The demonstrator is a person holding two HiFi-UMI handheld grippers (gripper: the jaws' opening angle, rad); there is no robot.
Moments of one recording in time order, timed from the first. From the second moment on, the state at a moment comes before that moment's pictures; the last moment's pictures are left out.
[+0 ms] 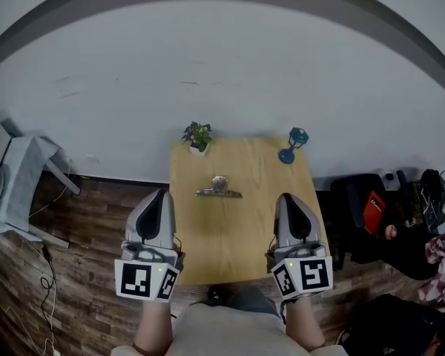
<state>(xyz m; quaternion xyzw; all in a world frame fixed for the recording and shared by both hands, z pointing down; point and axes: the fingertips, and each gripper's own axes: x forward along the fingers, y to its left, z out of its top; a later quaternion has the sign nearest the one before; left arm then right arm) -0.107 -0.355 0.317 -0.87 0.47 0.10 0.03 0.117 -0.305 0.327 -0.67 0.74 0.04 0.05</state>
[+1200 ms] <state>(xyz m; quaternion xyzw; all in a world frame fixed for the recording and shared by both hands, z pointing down) -0.047 -0.451 0.455 -0.84 0.53 -0.02 -0.12 0.148 -0.442 0.466 -0.58 0.79 -0.14 -0.11</state>
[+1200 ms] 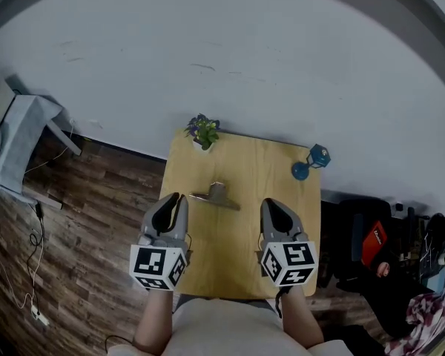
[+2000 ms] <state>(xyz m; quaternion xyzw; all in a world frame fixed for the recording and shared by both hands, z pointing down) 0.053 -0.501 0.613 -0.82 0.49 -0.19 -0.25 0.192 -0.453 0.548 -0.55 0.79 -0.23 -0.14</state>
